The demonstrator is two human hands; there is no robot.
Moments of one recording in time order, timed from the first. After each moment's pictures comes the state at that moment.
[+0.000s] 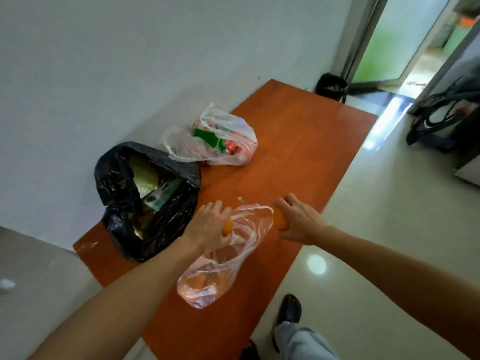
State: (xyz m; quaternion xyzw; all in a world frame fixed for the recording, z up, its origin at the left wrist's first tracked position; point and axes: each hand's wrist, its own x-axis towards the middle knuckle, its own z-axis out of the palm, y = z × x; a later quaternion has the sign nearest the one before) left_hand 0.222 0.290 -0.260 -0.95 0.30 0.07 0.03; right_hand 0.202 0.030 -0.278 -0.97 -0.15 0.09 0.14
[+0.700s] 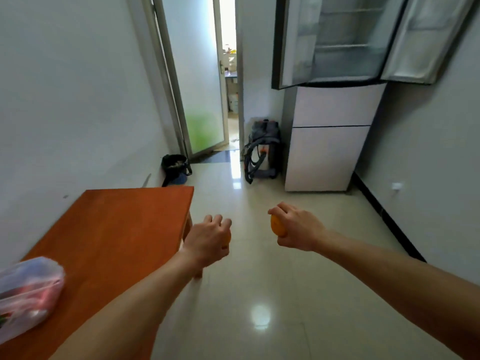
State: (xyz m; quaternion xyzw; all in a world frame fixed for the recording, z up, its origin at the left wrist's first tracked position) left_hand 0.211 -0.202 -0.166 -0.82 0.57 -0.05 0.04; right_hand 0.048 -0.400 -0.167 -0.99 0.16 -0.04 0.04
